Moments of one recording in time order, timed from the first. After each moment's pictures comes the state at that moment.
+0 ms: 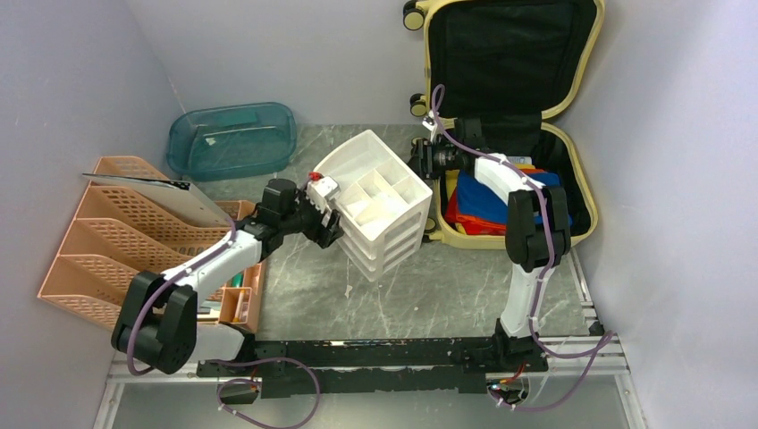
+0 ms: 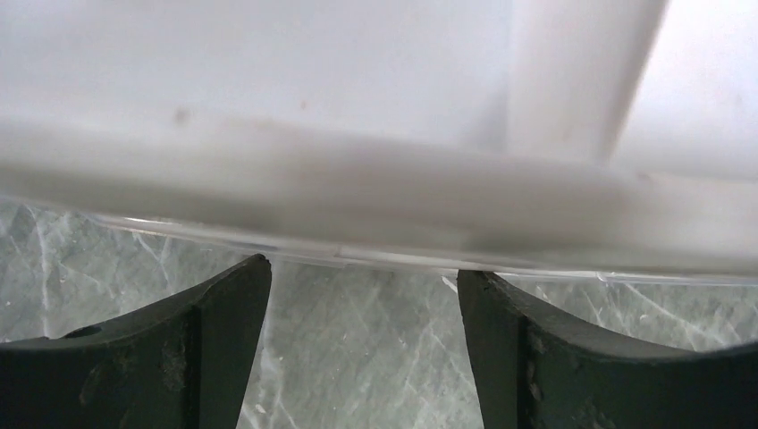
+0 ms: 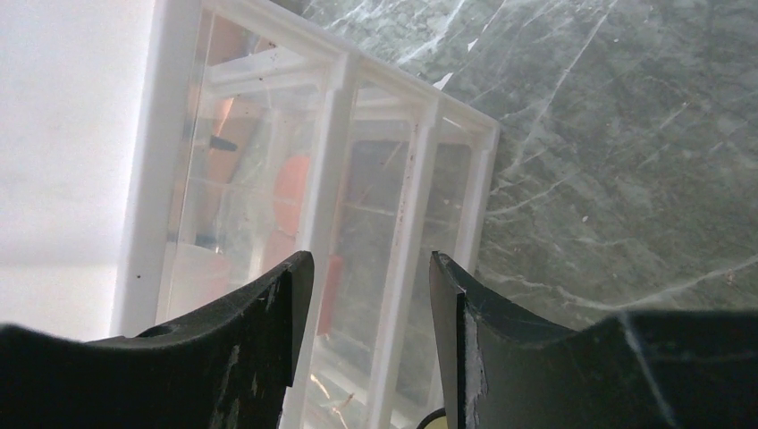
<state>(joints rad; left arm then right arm) -0.40 1.30 0.74 -0.02 0.43 0.19 0.19 1.97 1.48 -0.25 -0.96 0.18</state>
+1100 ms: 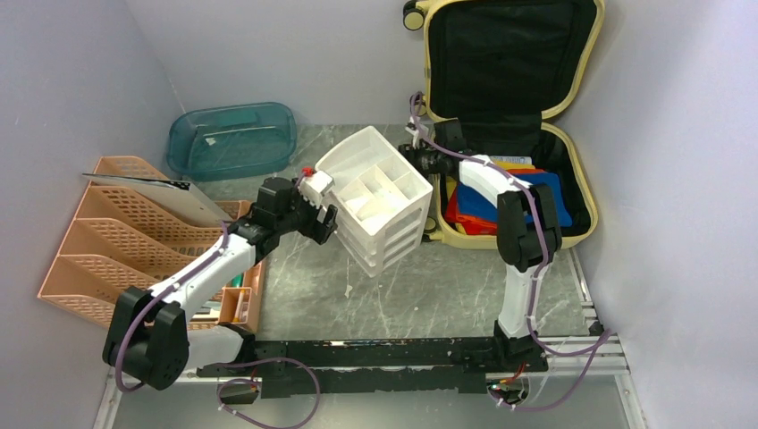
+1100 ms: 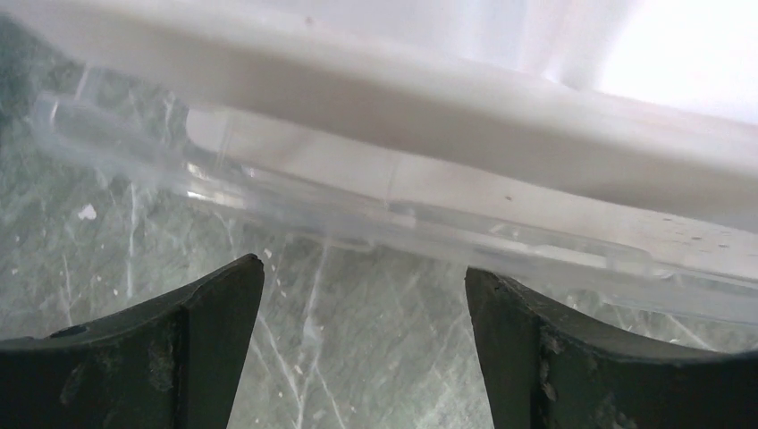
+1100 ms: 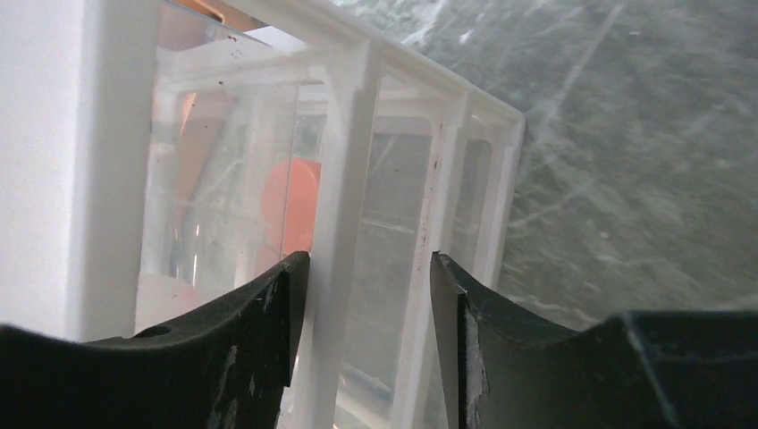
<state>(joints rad) -0.42 1.22 0.75 -0.08 0.25 0.16 0.30 2.00 1.49 -0.25 -0.81 0.20</state>
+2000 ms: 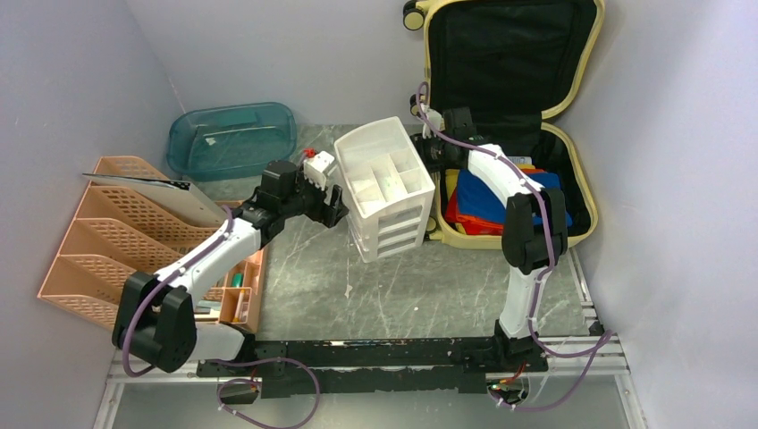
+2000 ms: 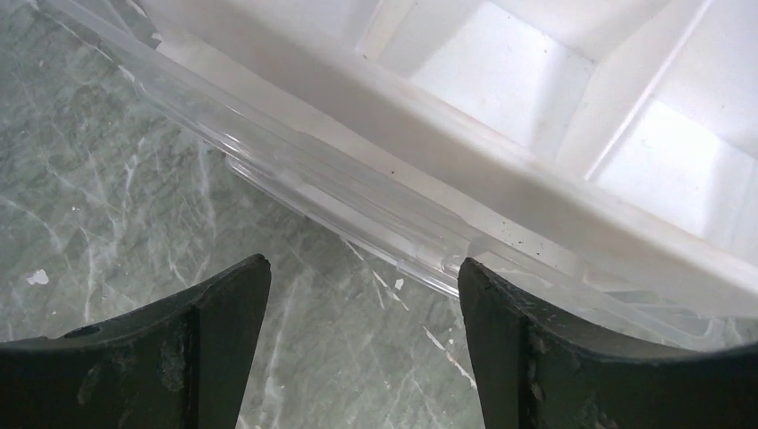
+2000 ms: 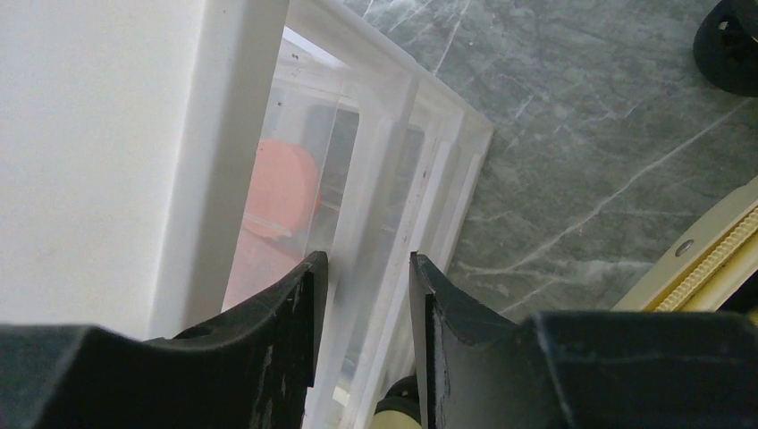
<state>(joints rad) -0.42 1.32 0.90 -0.07 0.35 0.04 0.25 1.96 1.61 -0.45 -0.59 0.06</state>
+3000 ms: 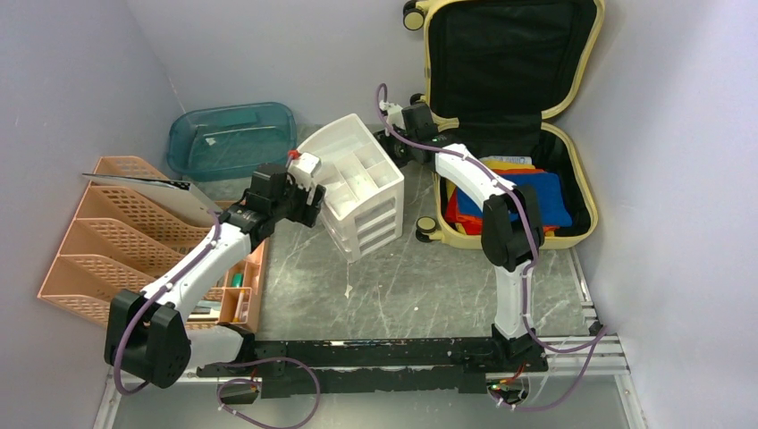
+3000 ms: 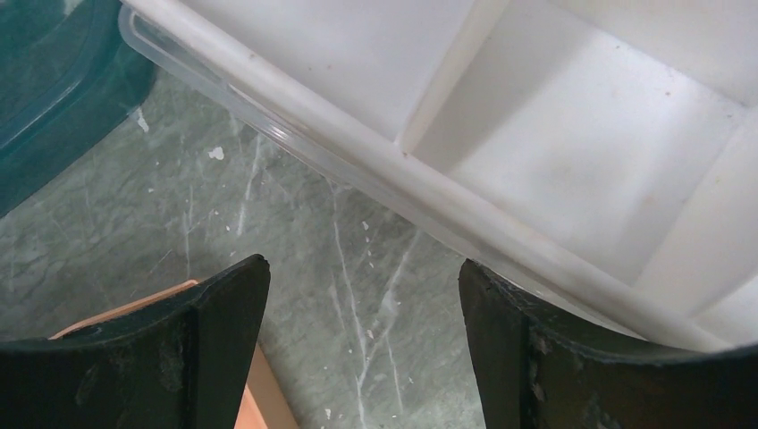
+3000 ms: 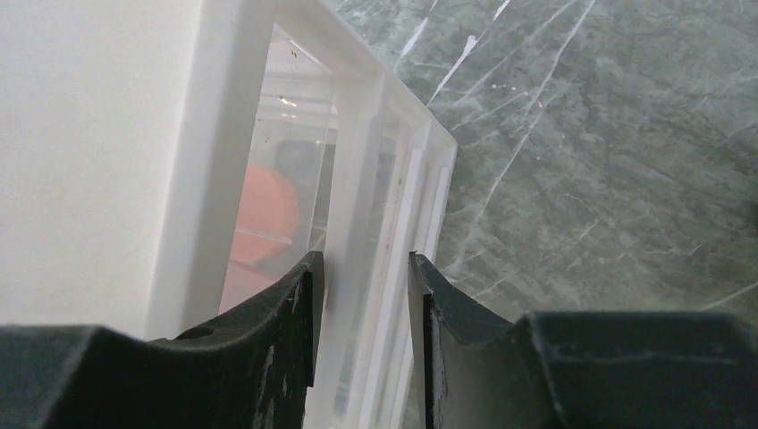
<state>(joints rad) -0.38 1.24 0.90 -0.24 0.05 0.11 0.45 2.06 1.75 -0.37 -0.42 0.08</state>
